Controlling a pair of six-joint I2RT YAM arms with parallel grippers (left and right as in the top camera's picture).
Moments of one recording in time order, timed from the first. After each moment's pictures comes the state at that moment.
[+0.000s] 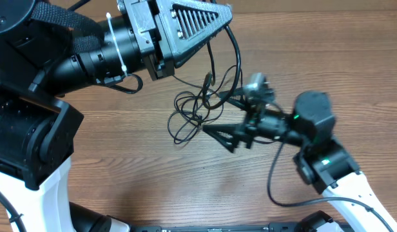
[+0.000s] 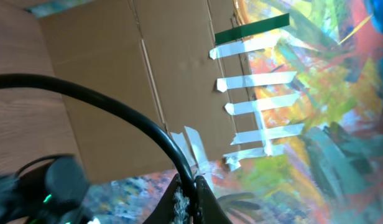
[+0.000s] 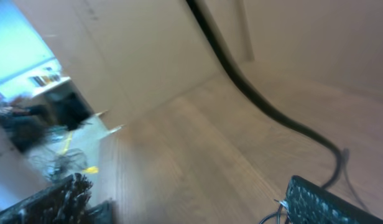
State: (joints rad) left arm -0.39 1.62 2.60 -0.89 0.86 -1.40; right arm 0.49 1.05 0.87 0.02 -0.68 0.21
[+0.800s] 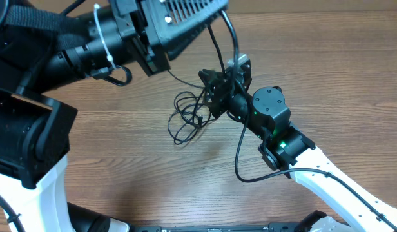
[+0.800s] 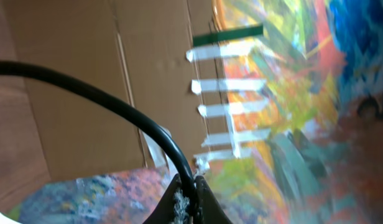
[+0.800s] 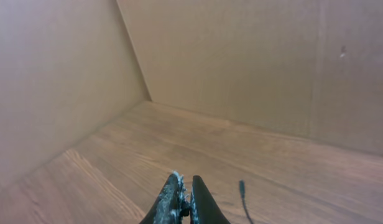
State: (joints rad) left arm -0.35 1.62 2.60 -0.77 0.90 -1.59; right arm 0.62 1.31 0.87 0.35 -0.13 0.26
